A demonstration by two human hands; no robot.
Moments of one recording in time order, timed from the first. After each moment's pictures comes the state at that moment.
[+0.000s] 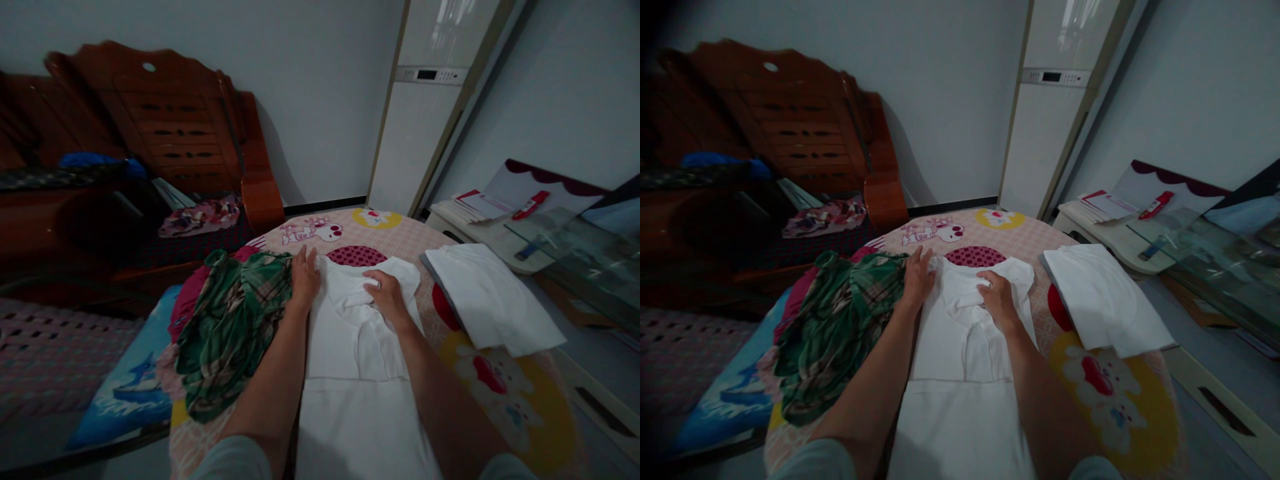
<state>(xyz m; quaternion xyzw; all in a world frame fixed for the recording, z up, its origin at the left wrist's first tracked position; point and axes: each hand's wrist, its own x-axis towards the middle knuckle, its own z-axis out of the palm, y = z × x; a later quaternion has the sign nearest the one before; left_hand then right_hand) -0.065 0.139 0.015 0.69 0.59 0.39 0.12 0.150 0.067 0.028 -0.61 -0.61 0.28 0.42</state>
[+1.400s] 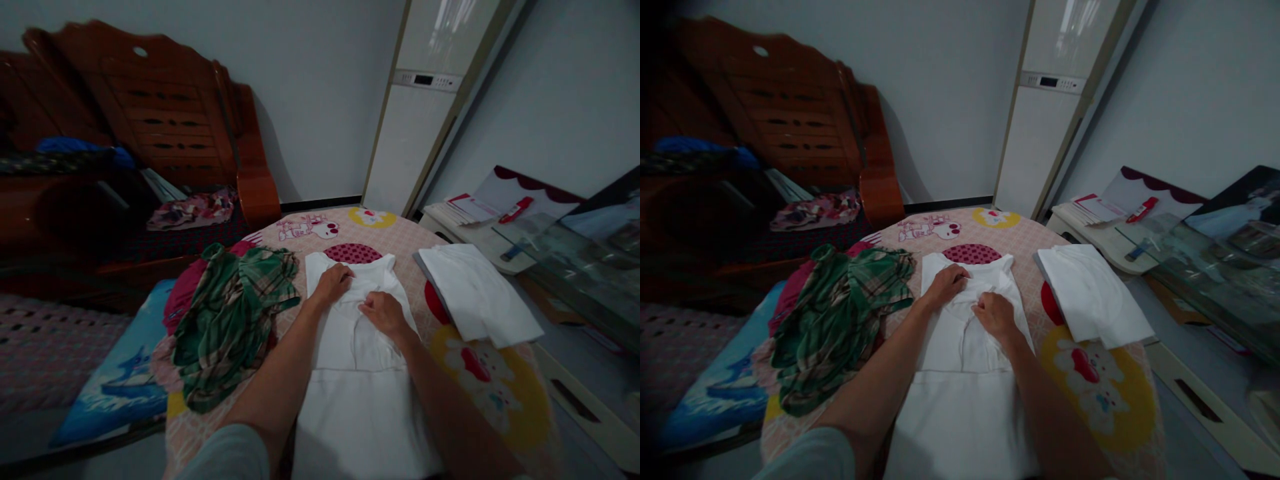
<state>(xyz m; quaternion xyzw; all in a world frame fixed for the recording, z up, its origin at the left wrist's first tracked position) -0.015 0.119 0.008 0.81 0.45 0.29 0.24 0.142 0.023 0.038 -0.71 -0.68 0.12 0.12</state>
